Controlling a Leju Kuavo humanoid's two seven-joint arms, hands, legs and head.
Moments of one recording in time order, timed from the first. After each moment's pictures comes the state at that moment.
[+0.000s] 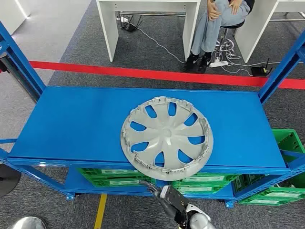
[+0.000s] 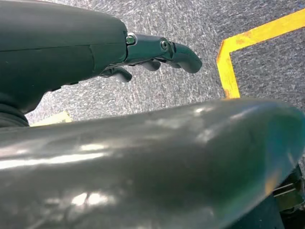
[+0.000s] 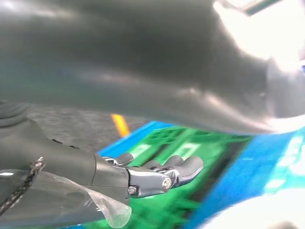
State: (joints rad) left arm -0.05 -0.25 1.10 -0.21 -1.35 0.10 -0.19; right arm -0.08 0.01 0.57 -0.88 0.12 0.43 -0.53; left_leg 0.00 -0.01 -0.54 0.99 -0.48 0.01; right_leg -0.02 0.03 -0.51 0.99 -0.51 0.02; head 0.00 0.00
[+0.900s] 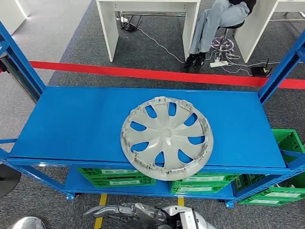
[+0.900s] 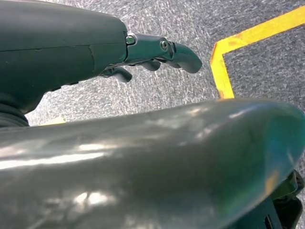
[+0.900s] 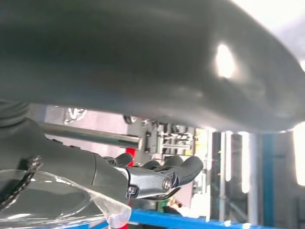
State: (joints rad) left arm -0.05 -0.27 1.10 -0.20 -1.38 0.12 -0.21; right arm -0.17 -0.12 0.99 -1.54 -0.25 0.63 -0.64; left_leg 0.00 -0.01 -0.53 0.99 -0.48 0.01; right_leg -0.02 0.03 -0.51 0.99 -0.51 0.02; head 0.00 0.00
